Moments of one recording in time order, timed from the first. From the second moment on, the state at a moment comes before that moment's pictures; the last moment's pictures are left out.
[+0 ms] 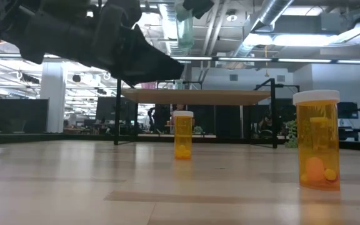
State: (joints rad) left arm -0.31 1.72 0.59 0.91 -0.41 -0.01; right arm 0.17 1.82 1.73 -0.83 -0.09 -0.15
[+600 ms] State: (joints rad) left arm -0.31 1.72 0.59 0.81 -0.43 -0.02; right arm 0.00 1.82 1.73 -0.83 -0.10 -0.17
